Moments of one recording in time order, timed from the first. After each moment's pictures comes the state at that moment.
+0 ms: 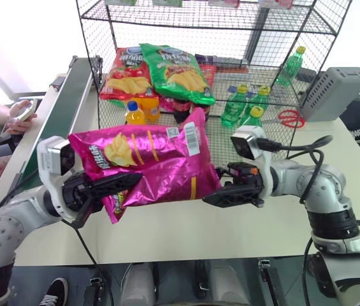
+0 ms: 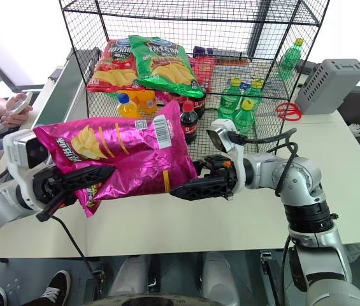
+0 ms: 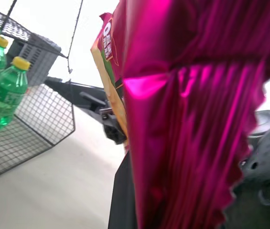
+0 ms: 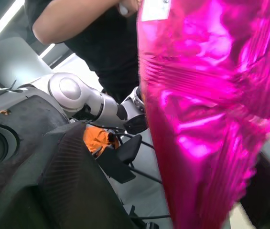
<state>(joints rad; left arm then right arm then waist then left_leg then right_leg) -0.05 0.76 0.29 -0.40 -1.40 0.80 -0.96 -0.54 -0.55 0.03 -0.19 1.14 1.17 1.17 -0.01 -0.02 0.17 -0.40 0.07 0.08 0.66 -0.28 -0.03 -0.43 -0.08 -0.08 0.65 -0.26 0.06</state>
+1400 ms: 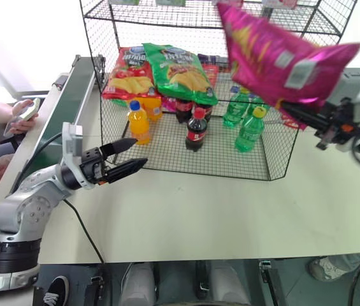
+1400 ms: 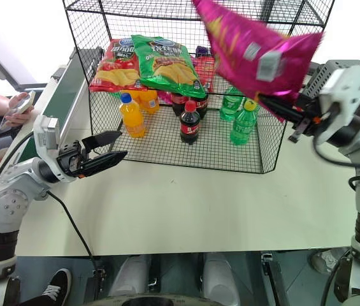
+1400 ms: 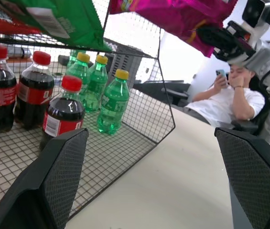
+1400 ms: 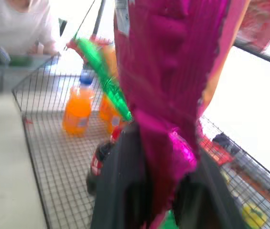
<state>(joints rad) -0.25 0.64 0.21 -0.18 -0.88 0.57 -1.00 -0.40 -0.81 -0.32 -0.19 0.46 0.21 0.97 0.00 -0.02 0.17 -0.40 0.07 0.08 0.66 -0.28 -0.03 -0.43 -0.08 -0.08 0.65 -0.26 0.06</state>
